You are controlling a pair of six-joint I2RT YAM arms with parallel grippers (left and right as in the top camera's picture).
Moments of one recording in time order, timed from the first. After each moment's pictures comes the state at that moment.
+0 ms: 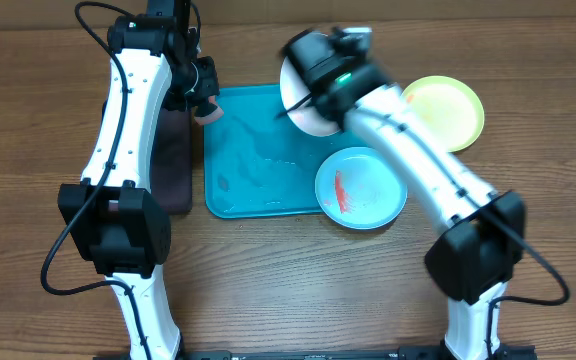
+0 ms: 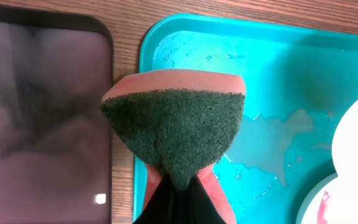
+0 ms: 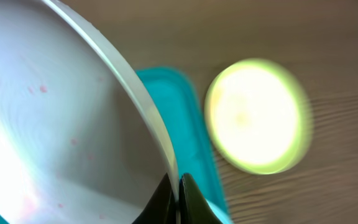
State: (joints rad) left arm -0.09 2.14 2.13 -1.29 0.09 -0.29; right arm 0.52 2.06 2.01 -1.14 0.55 0.55
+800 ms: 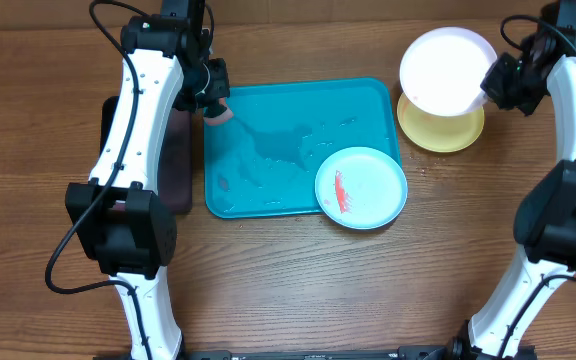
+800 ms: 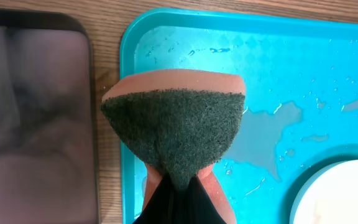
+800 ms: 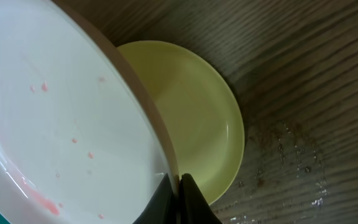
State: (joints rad) left arm -0.13 2.14 2.13 -1.28 0.08 -0.29; right arm -0.26 2.18 2.01 -1.11 -0.19 0.38
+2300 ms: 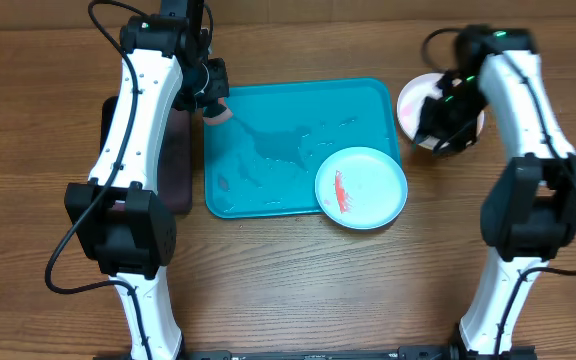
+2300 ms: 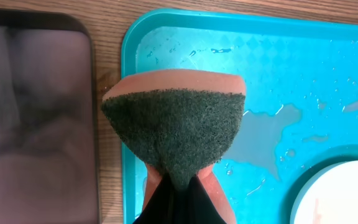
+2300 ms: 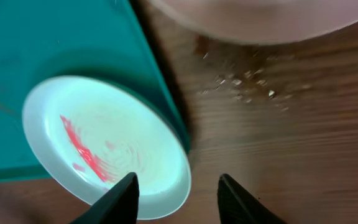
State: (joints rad) left arm -0.13 2.14 2.13 -1.29 0.08 -0.29; right arm 0.00 2.18 1.94 -1.51 -0.24 0.23
